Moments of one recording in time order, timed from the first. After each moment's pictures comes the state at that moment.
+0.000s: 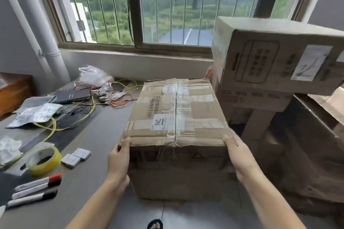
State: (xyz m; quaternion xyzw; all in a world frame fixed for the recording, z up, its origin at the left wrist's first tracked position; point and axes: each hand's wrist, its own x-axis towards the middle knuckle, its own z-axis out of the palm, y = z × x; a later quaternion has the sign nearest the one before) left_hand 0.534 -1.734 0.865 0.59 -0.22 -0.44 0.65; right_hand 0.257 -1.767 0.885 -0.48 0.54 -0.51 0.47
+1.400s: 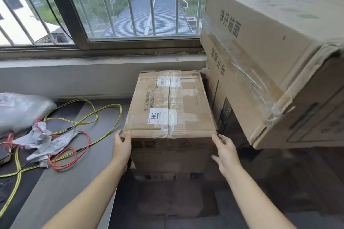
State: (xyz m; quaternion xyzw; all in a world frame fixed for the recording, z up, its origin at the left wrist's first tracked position) left_hand 0.561 -2.217 0.807 0.66 -0.37 -0.45 0.47; right_hand 0.283 -2.166 0.823 -0.19 0.62 -0.56 0.51
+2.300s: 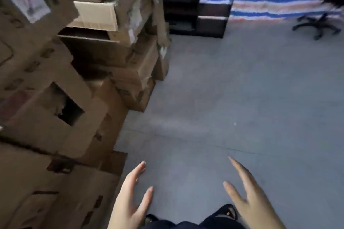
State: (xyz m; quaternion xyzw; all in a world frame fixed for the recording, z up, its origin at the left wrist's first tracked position) left_hand 0.421 -1.816 0.787 0.07 -0.85 -0.52 0.06; right_hand 0.364 -1.538 0.807 -0.04 0.88 -0.46 0.08
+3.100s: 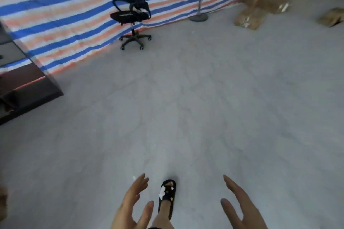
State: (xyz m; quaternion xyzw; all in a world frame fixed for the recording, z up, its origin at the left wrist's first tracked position) left_hand 0.072 -1.309 0.770 -0.28 -0.78 -0.53 -0.20; right_hand 0.259 -1.126 0.774 0.40 0.76 -0.47 -0.21
